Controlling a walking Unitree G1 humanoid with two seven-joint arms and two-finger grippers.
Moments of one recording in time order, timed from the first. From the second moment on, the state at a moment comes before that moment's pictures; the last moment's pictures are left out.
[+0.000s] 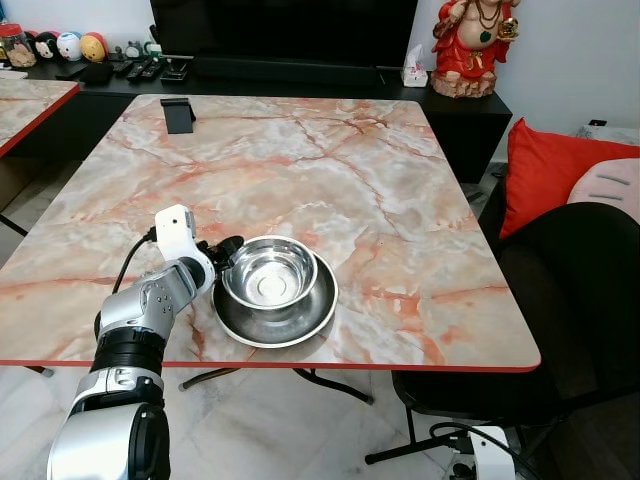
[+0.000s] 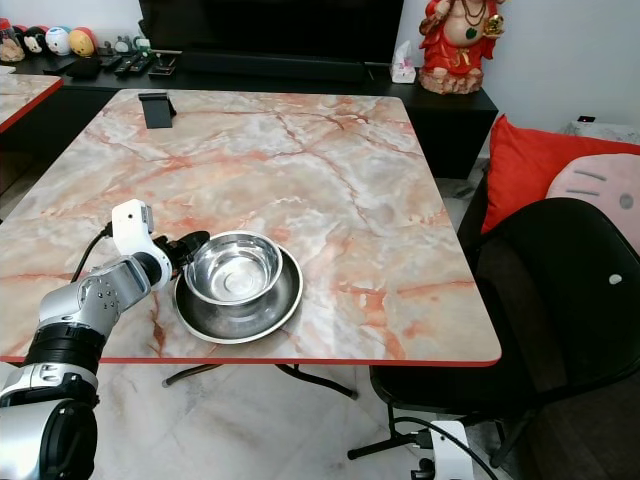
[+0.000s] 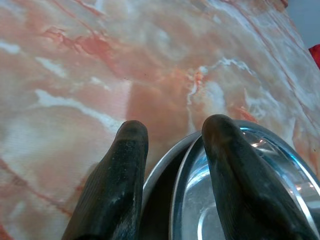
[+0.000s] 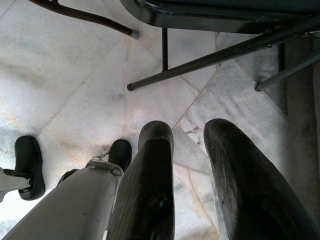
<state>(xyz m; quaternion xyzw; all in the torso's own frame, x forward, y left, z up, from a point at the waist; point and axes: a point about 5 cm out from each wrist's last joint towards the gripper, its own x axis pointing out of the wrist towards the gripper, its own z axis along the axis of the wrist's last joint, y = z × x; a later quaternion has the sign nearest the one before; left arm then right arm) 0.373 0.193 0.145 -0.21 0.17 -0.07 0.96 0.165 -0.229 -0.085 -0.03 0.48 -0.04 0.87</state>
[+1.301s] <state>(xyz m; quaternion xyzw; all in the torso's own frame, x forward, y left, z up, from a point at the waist) 0.371 0.172 0.154 -0.19 0.18 -0.15 0.95 0.166 -0.229 -0.085 -0.03 0.48 -0.04 0.87</state>
